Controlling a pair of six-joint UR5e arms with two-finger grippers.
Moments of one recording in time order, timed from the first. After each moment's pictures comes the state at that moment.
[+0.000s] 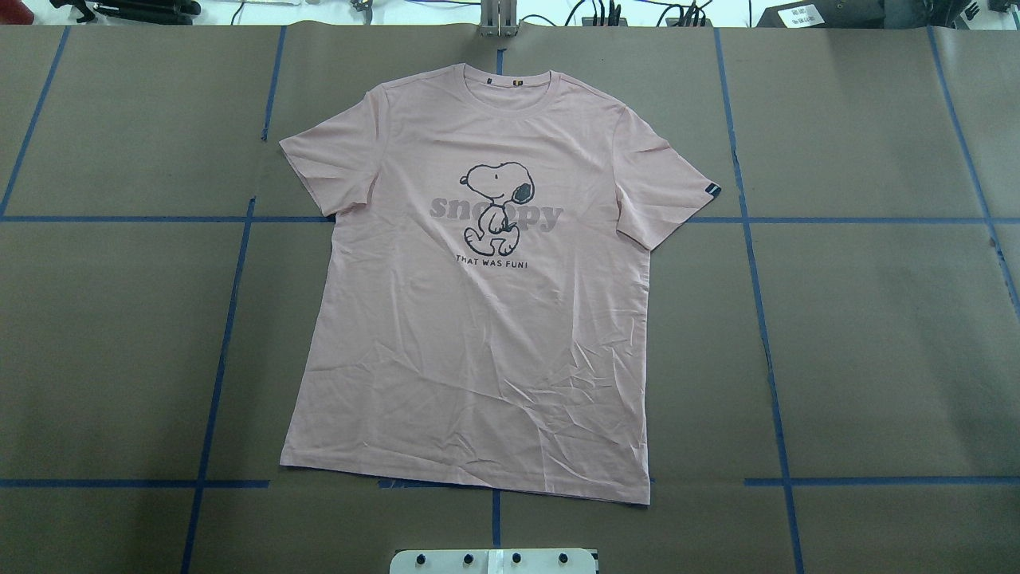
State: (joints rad) left arm -1.58 -1.38 -1.82 -1.73 -2.36 0.12; right arm 1.47 -1.68 1.78 -1.42 2.41 0.07
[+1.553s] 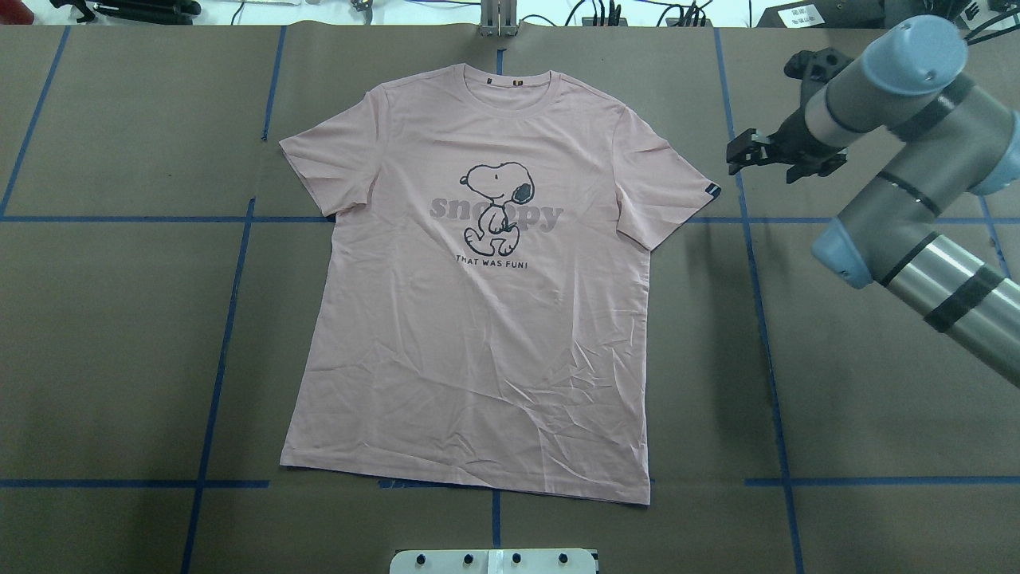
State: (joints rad) left arm -1.58 -1.38 -1.83 -1.73 -2.36 0.12; right arm 0.94 -1.13 1.38 -1.09 2.05 1.07
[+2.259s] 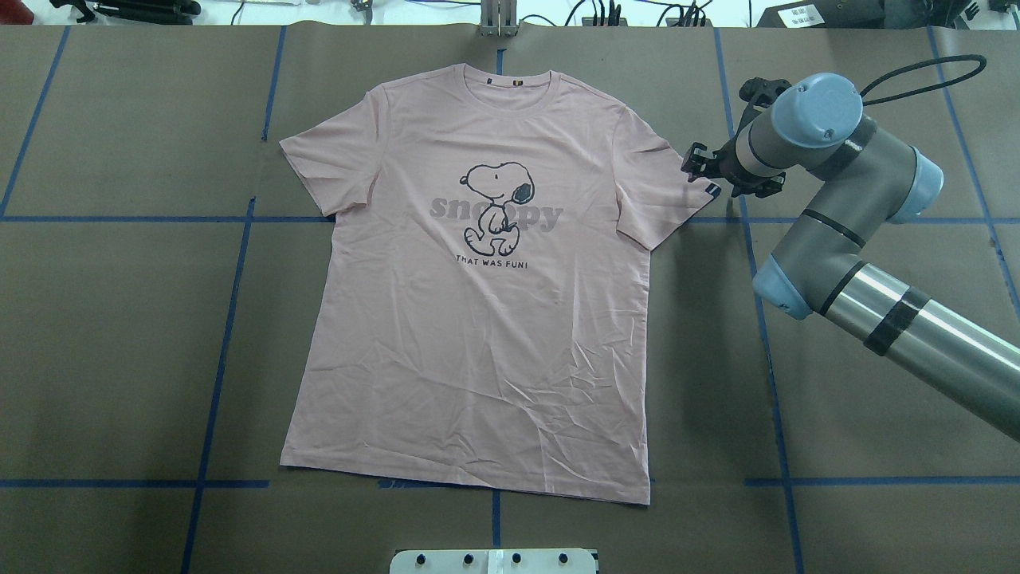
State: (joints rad) left arm -1.58 -1.39 -1.83 -1.73 -2.42 0.12; right arm 0.85 -1.08 1.31 -1.04 1.86 1.32
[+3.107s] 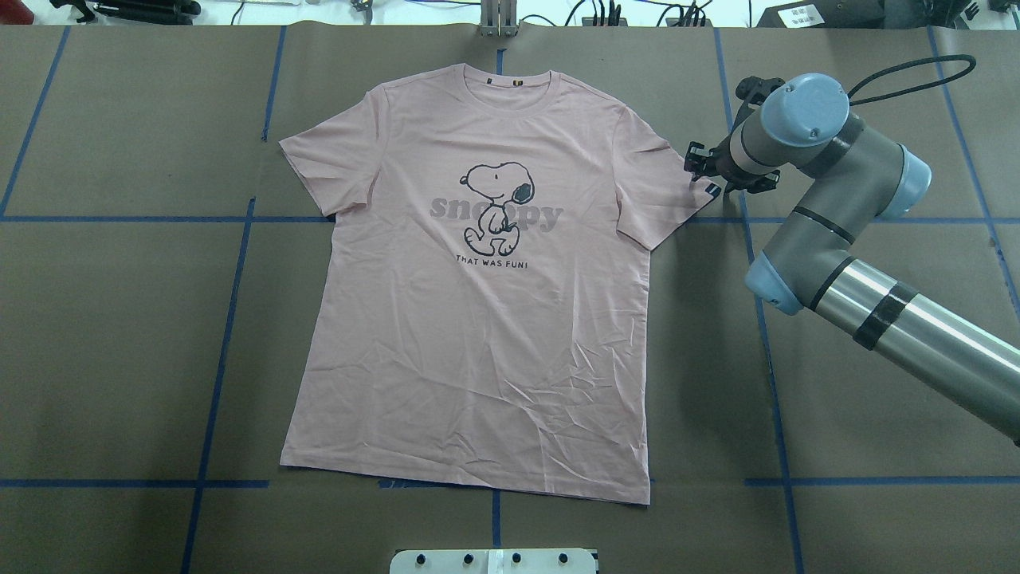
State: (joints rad) left arm -1.58 -1.39 -1.83 -1.73 -2.42 0.12; right arm 0.84 -1.05 1.26 -1.04 1.85 1.32
